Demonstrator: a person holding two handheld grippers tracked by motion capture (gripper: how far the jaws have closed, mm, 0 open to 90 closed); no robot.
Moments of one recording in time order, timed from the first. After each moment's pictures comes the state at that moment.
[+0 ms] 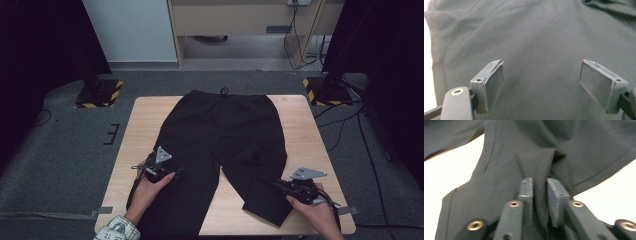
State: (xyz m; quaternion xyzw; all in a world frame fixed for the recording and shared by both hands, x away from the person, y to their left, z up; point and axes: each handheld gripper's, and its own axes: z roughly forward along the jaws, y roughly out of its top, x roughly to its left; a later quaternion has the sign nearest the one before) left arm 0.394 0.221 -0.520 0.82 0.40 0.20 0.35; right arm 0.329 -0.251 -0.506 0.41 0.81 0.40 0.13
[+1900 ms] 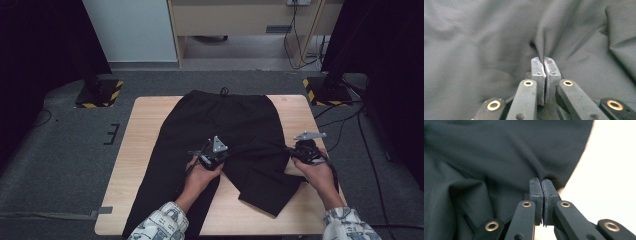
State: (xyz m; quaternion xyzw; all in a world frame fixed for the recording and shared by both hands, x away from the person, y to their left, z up) left arm 0.436 0.066 -0.500 0.85 0.32 0.16 0.40; right arm 0.436 -0.275 -0.481 0.46 0.80 0.34 0.18
